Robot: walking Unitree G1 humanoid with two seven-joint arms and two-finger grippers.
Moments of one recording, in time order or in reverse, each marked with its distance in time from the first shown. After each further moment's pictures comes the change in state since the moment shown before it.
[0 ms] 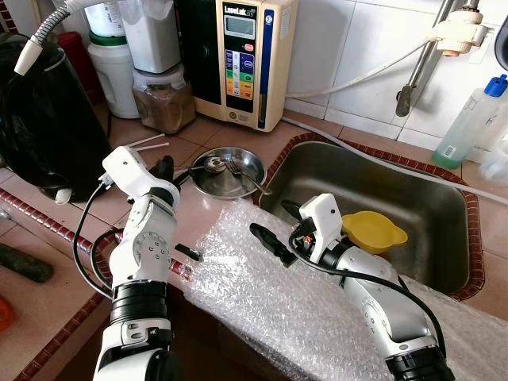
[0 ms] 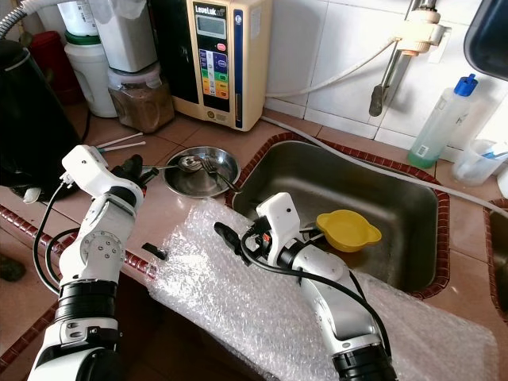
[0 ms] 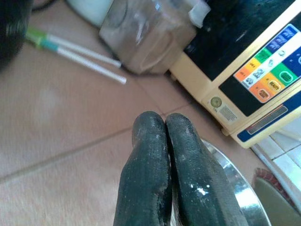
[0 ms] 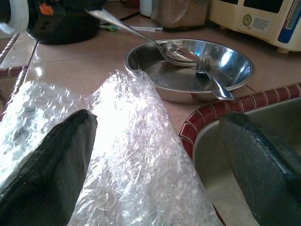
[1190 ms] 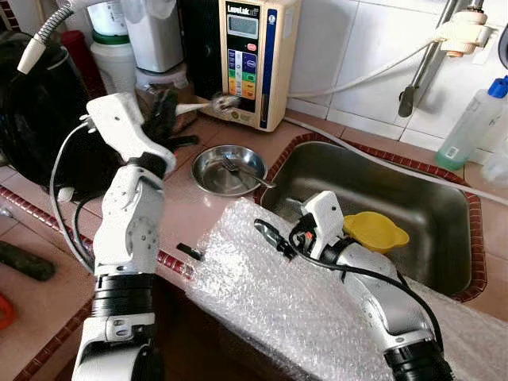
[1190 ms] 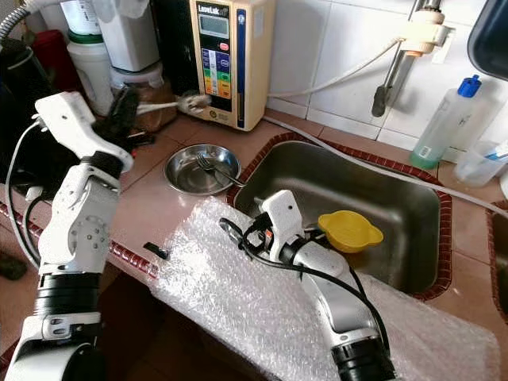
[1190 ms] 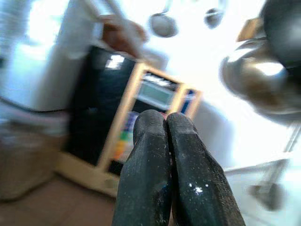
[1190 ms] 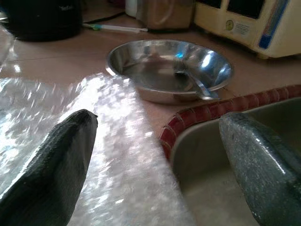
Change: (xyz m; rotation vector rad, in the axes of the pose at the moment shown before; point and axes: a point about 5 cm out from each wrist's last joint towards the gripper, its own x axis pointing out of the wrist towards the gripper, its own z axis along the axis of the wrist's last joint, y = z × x) left arm -0.020 -0.061 0.049 0.144 -0.293 -0.572; right arm 0.004 -0.012 0.001 -0.052 -0.012 -0.067
